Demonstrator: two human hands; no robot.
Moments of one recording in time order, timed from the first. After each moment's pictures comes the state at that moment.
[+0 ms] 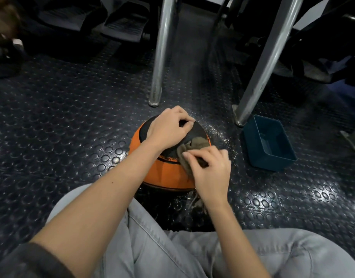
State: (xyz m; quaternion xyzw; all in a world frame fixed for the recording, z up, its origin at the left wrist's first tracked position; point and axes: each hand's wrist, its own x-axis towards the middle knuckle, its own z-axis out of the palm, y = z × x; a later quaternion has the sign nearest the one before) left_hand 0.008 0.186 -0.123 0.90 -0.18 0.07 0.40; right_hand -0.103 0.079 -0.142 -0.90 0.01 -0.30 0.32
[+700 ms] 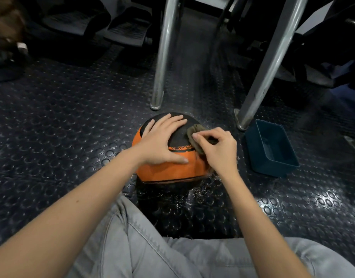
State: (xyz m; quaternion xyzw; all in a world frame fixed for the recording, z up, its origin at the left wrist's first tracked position) left_hand -0.008 0.224 -0.128 0.91 -0.27 -0.05 0.30; right_hand -0.044 0.048 -0.117 -0.90 0.00 -0.22 0.38
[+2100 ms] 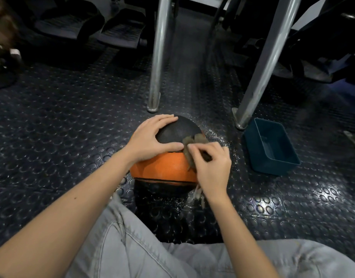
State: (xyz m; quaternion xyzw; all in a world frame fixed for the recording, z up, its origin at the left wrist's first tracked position) left_hand 0.015 0.232 -0.139 0.87 -0.24 0.02 0.44; right_hand -0.068 0.070 -0.142 -0.87 0.04 -0.31 0.37
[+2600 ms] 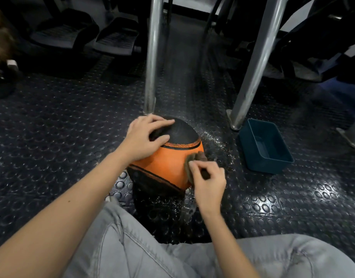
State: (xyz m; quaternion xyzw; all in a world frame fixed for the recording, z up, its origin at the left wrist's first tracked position) left_hand 0.015 0.233 -0.133 0.88 -0.24 0.09 0.40; right_hand -0.094 0.065 -0.176 -0.82 0.10 -0.32 0.45
